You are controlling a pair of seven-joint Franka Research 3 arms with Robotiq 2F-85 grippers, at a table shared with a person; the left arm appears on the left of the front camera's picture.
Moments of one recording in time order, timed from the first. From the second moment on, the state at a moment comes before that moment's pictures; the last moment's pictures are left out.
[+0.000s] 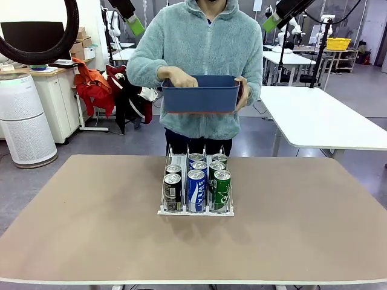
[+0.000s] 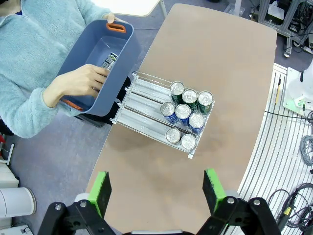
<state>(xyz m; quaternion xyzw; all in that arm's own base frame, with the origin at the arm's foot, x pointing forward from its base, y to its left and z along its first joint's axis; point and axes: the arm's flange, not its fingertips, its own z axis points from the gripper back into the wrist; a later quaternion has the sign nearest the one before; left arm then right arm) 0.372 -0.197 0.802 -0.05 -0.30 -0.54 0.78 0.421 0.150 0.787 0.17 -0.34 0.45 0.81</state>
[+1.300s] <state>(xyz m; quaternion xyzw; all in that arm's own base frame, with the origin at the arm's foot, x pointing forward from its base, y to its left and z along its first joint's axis) 0.372 -0.197 0.802 -0.05 -0.30 -0.54 0.78 0.400 0.150 0.824 0.13 -0.34 0.40 0.84</state>
